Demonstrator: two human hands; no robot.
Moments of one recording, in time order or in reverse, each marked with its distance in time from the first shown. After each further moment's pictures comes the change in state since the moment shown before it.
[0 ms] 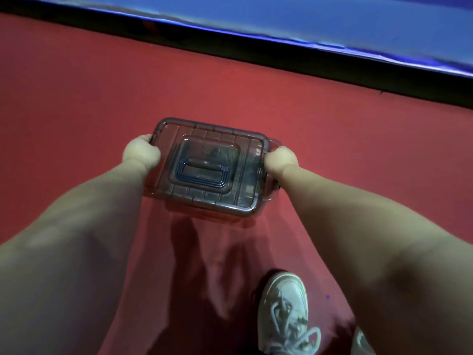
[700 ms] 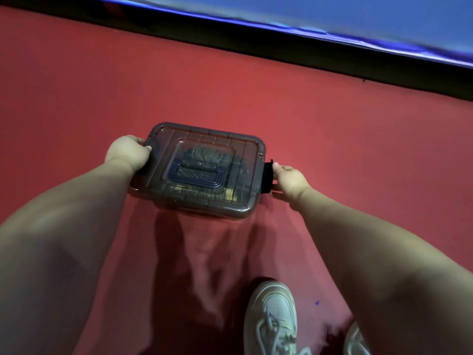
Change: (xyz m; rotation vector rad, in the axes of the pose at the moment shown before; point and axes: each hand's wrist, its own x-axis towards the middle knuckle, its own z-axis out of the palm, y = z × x) left_hand 0.033 0.018 0.047 0.125 -0.109 0.002; right_hand 0.036 0.079 -0.012 0.535 -0.123 0.188
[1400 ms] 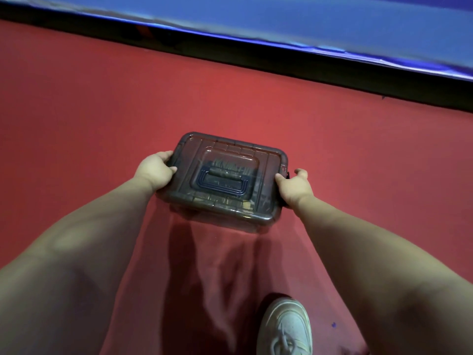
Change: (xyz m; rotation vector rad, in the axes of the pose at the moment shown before) left_hand -0.016 -0.007 -0.002 -0.109 -0.143 0.128; right_hand 0.012 -0.014 0.026 -0.229 0.159 -0.031
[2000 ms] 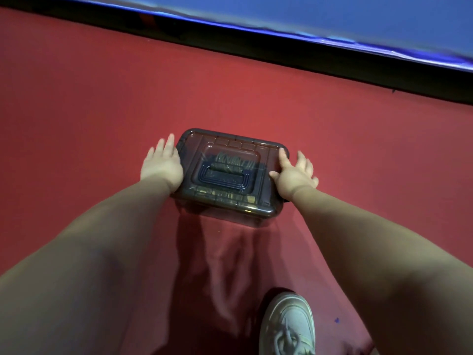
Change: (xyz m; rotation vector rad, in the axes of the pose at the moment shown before) left_hand -0.014 0.007 0.015 0.655 0.079 0.085; right_hand -0.013 -0.017 0.003 -0.722 -0.025 -0.257
